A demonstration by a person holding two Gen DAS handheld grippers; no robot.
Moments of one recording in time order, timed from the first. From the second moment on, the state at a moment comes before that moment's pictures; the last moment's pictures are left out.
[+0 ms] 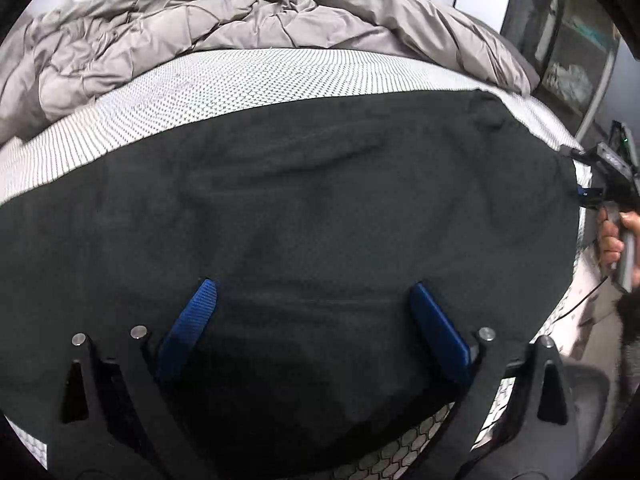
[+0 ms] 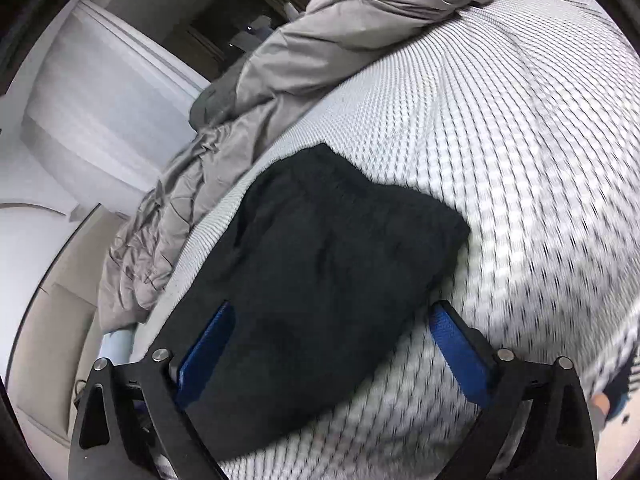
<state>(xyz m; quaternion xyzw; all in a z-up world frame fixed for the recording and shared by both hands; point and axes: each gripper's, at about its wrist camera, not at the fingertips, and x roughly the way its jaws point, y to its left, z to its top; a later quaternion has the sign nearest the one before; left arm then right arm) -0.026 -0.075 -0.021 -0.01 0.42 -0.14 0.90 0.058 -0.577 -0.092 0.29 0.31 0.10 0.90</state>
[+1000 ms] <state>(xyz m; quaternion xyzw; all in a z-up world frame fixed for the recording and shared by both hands) -0.031 0.046 0.017 -0.21 0.42 -0.20 0.86 0.004 -0.306 -0.041 0.01 0.33 0.37 0.87</state>
